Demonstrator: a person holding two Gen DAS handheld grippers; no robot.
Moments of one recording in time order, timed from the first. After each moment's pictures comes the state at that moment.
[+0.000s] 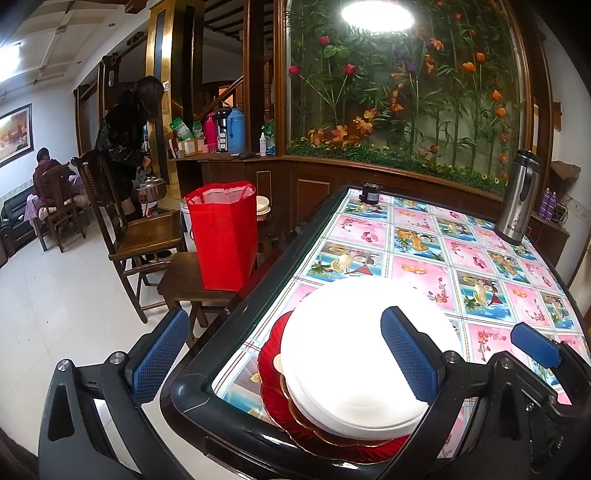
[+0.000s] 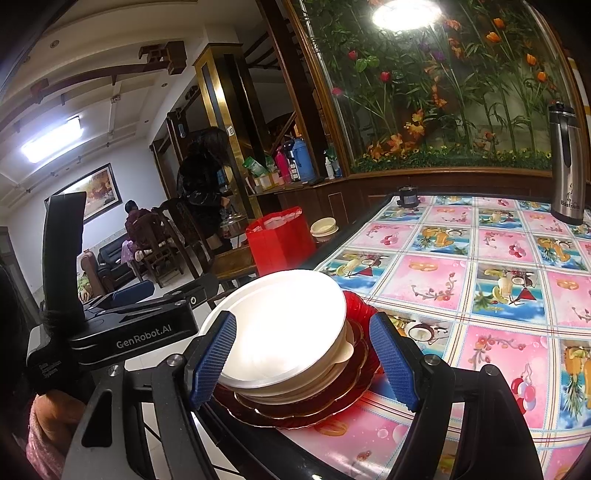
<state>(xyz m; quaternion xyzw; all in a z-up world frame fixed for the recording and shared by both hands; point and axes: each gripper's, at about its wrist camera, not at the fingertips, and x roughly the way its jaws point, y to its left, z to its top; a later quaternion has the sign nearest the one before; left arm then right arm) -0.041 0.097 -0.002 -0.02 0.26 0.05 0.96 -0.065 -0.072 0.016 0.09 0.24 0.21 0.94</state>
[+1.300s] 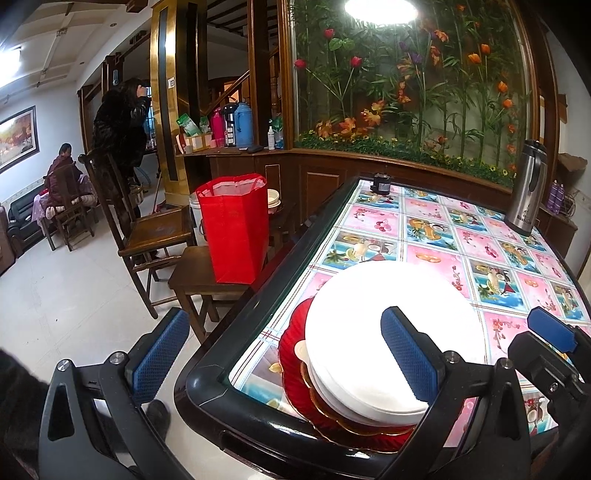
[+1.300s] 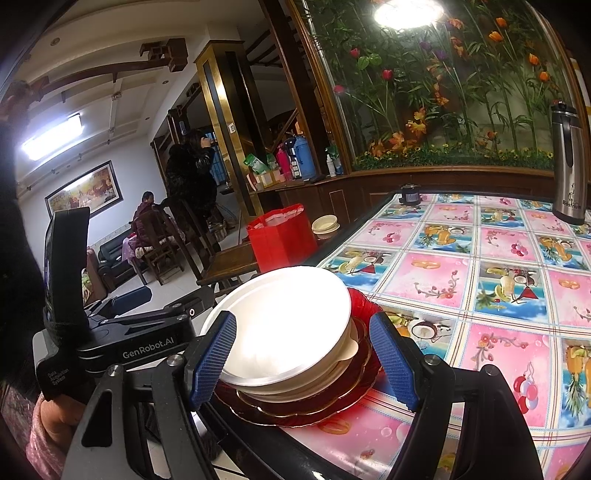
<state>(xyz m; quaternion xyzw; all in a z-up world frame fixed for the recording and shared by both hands) -0.045 0.112 -0.014 -0.01 0.27 0.06 0.96 -0.066 -0.069 0.016 0.08 0.25 0.22 0.94</state>
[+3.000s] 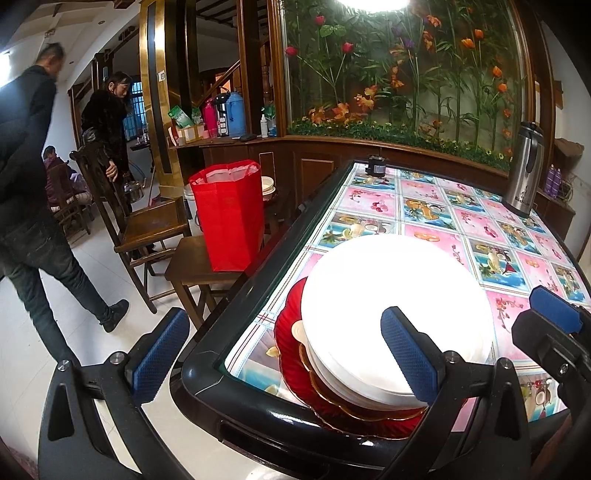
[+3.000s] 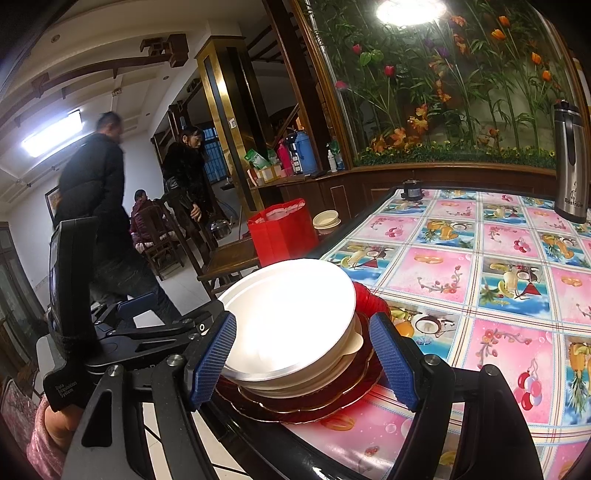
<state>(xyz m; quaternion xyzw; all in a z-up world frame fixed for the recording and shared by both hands) -0.047 0.110 -0.028 0.01 0.30 0.05 0.95 -0.068 -0.065 0.011 0.08 0.25 0.22 0.94</state>
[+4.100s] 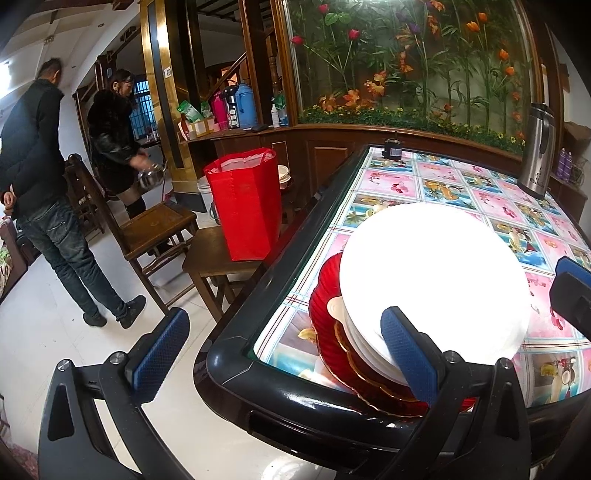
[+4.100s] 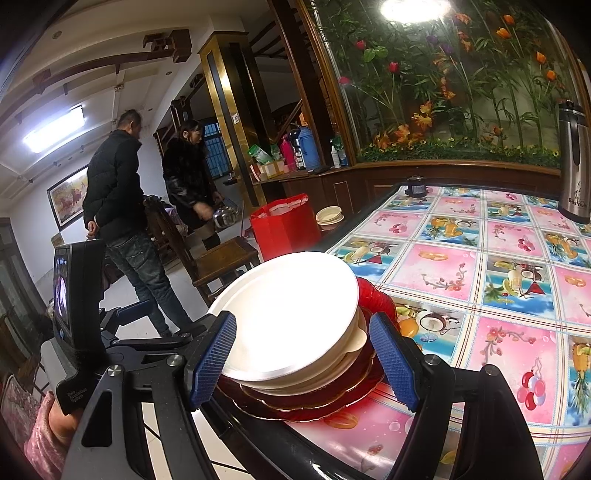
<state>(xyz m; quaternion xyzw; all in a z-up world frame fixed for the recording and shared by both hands) -0.043 0.123 -0.042 0.03 0.32 0.07 0.95 -0.065 -0.063 0.007 0.07 0.26 0.23 0.94</state>
